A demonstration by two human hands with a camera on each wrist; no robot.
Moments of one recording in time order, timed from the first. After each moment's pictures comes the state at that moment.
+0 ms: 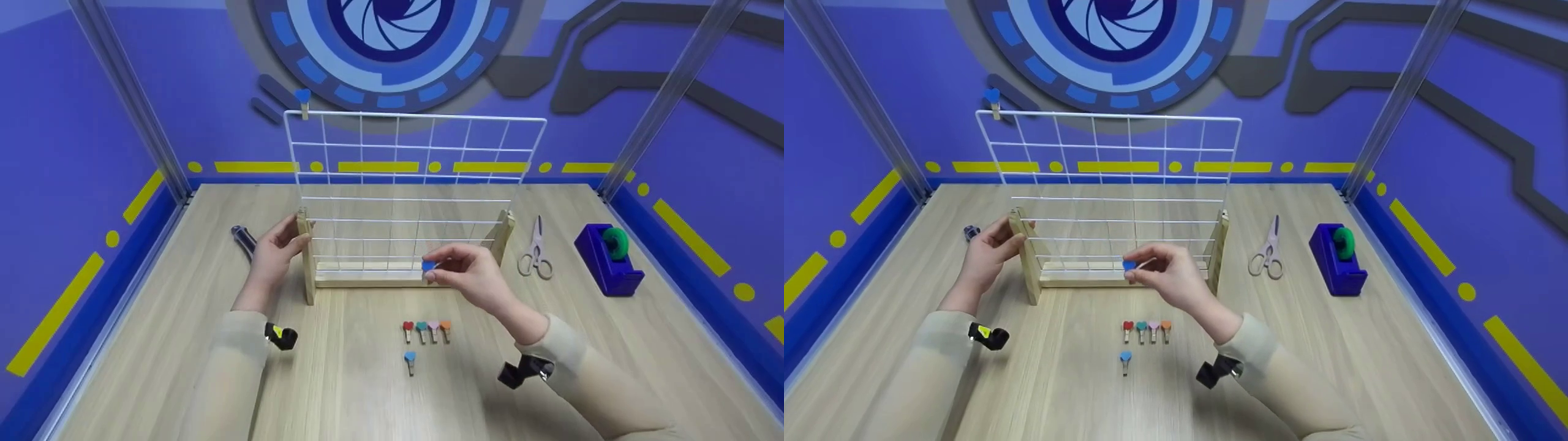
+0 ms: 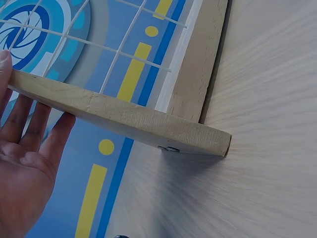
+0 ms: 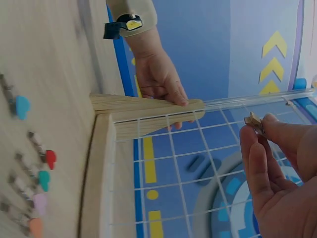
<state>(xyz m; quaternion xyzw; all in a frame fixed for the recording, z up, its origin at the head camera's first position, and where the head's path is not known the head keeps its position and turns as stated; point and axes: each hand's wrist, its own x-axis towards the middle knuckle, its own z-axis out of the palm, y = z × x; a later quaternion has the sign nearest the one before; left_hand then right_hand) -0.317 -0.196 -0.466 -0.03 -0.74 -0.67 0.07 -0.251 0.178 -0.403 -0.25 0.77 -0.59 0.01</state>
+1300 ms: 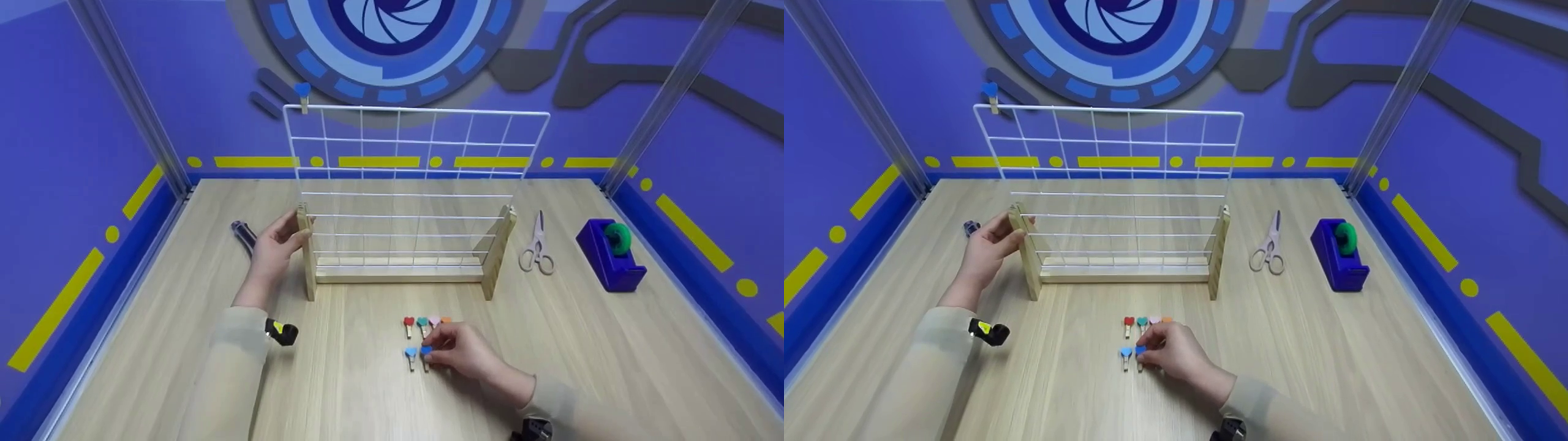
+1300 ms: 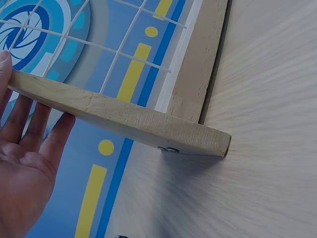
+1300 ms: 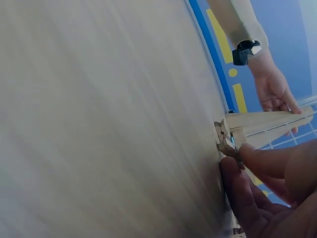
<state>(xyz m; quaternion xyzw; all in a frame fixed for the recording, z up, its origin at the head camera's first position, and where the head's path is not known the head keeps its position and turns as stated) -0.317 -0.194 -0.466 -0.04 -0.72 -0.69 0.08 -0.201 0.179 -0.519 -0.15 0.86 -0.46 0.14</state>
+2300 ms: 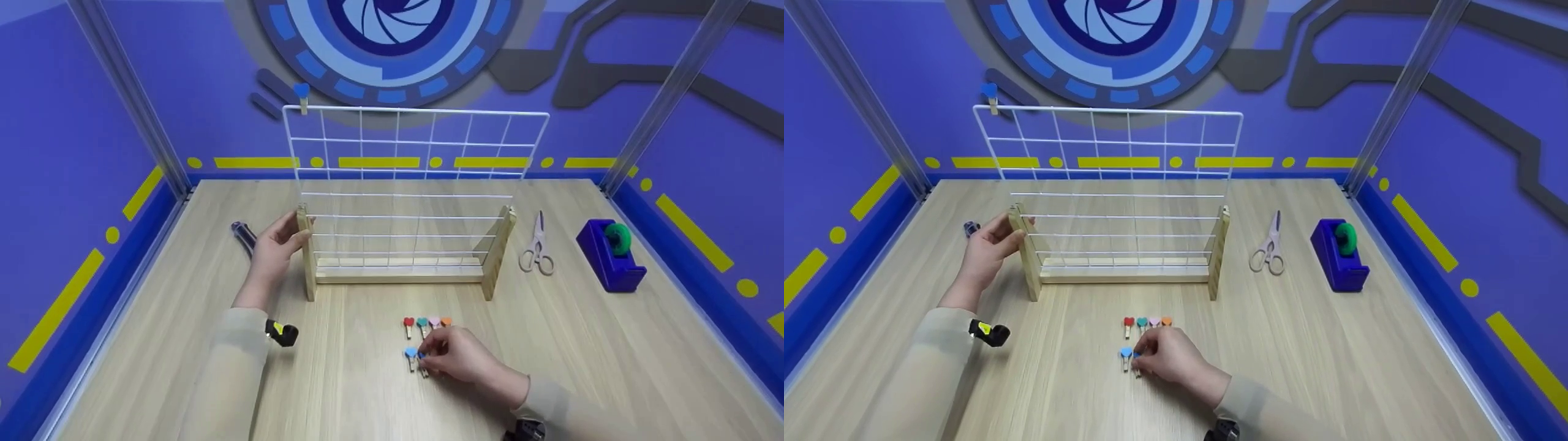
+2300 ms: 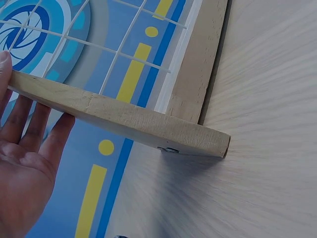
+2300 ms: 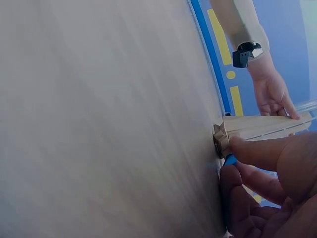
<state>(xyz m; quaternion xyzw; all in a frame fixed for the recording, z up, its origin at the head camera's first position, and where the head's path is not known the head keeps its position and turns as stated) -0.314 -0.196 -0.466 -0.03 -0.74 -0.67 0.06 -0.199 0.172 -0.520 -0.17 0.89 -0.41 0.15</state>
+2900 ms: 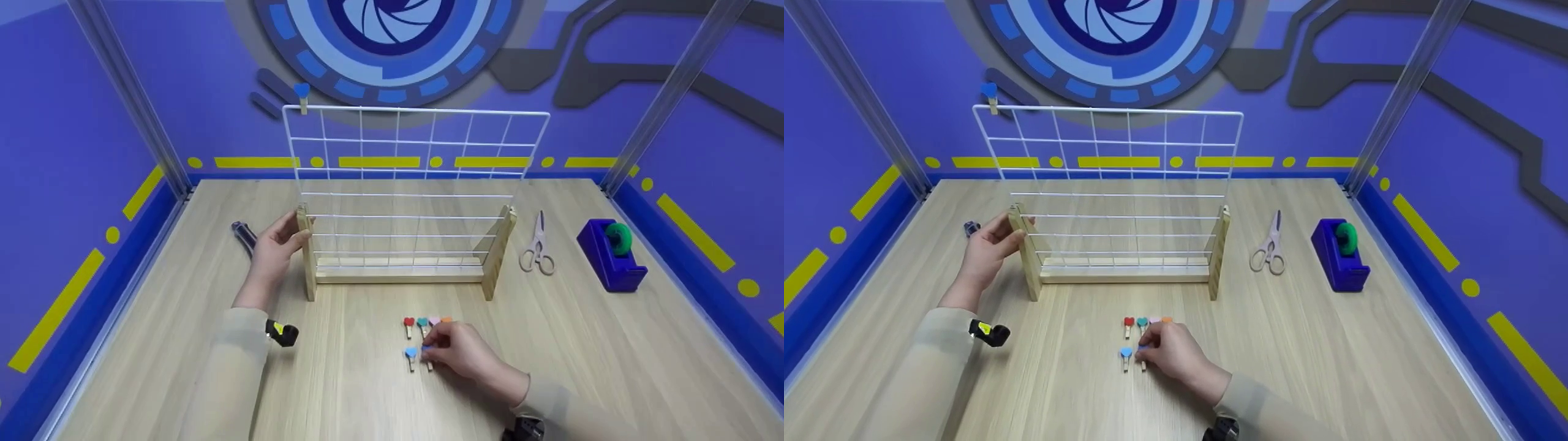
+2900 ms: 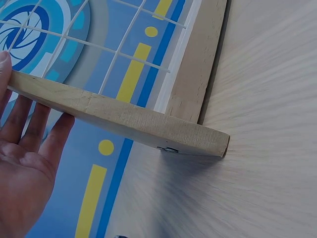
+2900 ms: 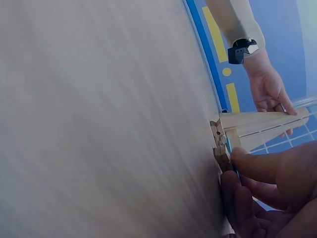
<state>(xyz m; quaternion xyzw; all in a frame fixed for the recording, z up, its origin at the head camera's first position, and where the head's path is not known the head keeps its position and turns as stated) -0.316 -0.193 -0.467 -0.03 -0.72 -0.69 0.08 -0.202 0.172 -0.523 -0.16 0.89 -0.41 0.09</state>
